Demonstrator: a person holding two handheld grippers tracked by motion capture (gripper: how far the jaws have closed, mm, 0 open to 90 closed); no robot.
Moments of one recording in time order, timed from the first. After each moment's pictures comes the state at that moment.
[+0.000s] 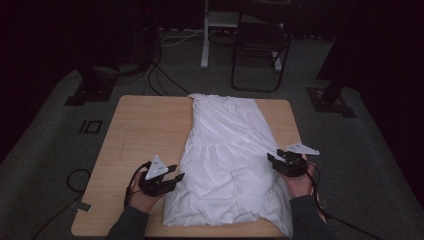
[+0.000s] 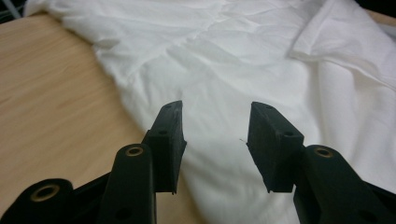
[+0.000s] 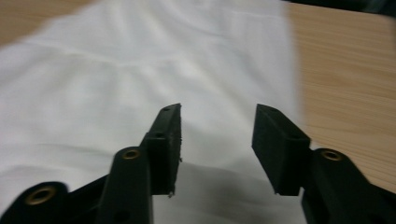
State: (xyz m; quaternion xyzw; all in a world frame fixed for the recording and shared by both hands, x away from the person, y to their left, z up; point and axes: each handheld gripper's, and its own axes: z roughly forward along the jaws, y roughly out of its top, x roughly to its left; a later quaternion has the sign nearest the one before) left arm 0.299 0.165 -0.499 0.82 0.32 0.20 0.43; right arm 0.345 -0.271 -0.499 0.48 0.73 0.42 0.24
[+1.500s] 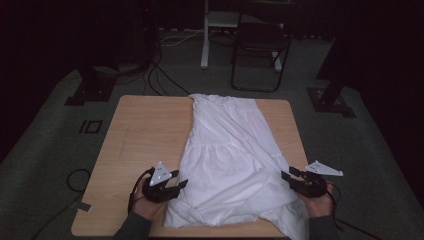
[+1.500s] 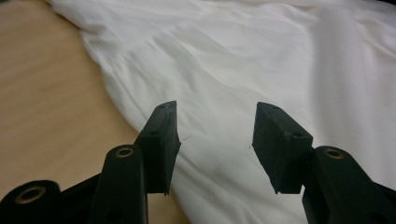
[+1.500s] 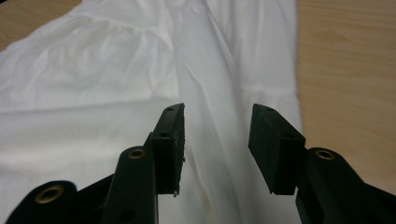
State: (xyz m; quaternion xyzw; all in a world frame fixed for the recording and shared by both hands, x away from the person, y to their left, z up) left arm 0.288 0.160 -0.504 0.81 0.34 0.20 0.43; right arm 0.292 -0.320 -0.515 0.47 0.73 0.45 0.20
